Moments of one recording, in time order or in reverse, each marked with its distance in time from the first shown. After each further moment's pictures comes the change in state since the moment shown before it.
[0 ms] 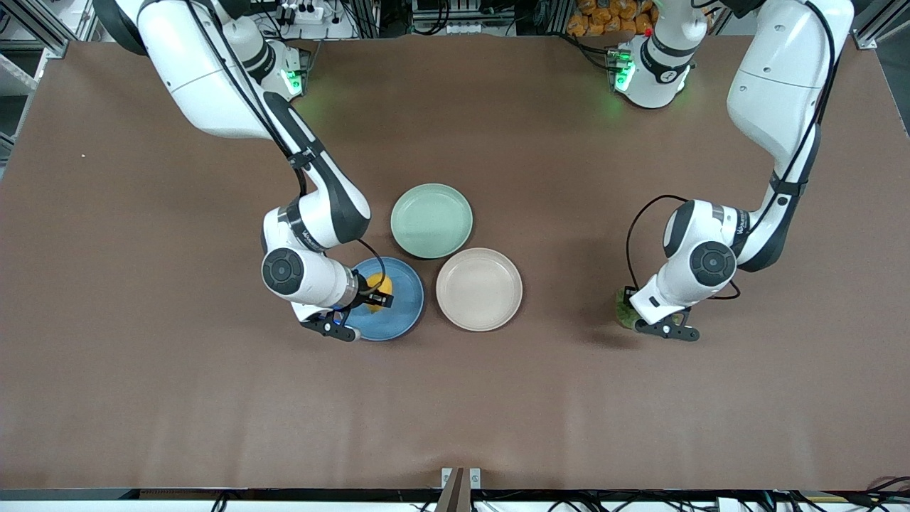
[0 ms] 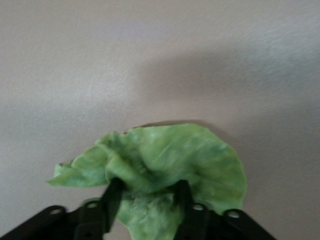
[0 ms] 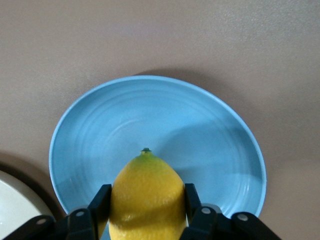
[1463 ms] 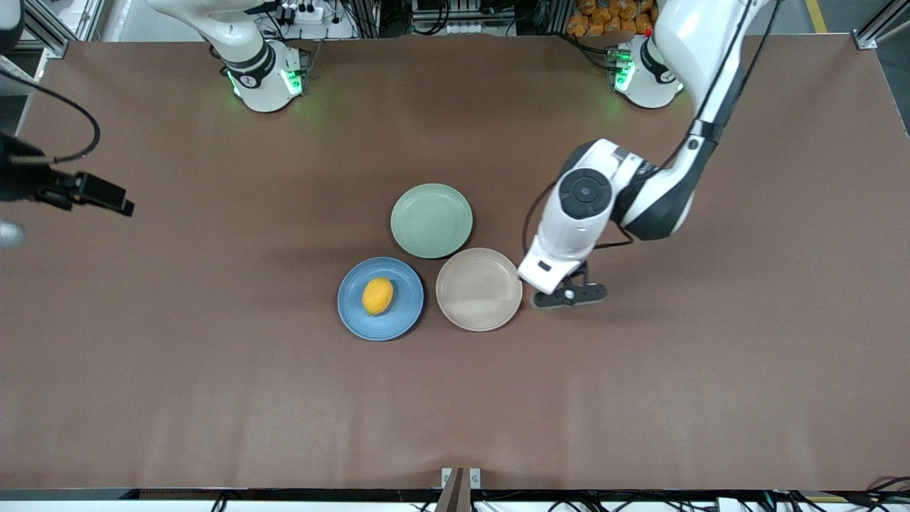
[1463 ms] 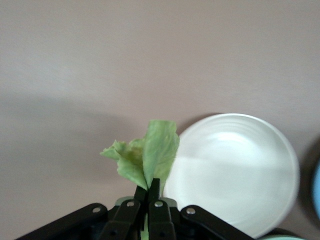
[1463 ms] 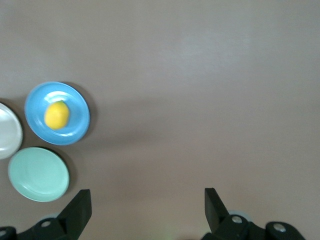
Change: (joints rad) left arm -0.346 -0.067 -0.071 0.275 -0.089 -0.246 -0.711; right arm -0.249 -0.561 -0.184 0.263 -0.176 -0.885 -0.466
